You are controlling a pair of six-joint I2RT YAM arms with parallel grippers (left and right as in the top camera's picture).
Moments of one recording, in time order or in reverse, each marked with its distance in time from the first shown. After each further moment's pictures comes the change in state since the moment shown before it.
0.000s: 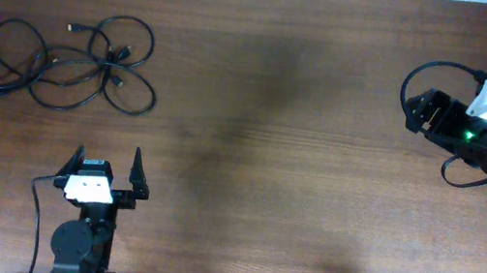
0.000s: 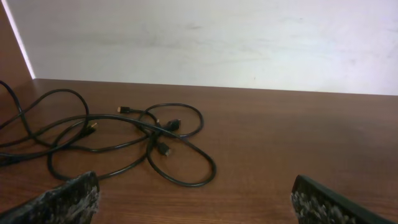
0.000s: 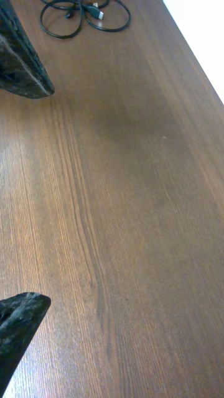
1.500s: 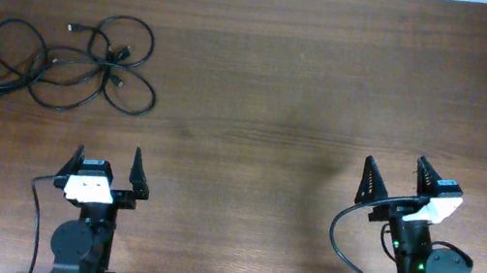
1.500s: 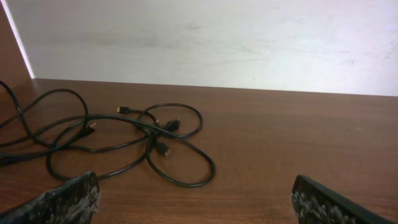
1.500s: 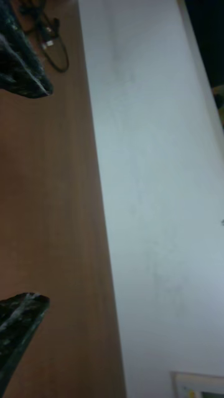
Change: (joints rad) left arm 0.000 -0.002 0.000 -0.002 0.002 -0.003; right arm 0.143 -1.030 -1.247 1.181 0.042 0.012
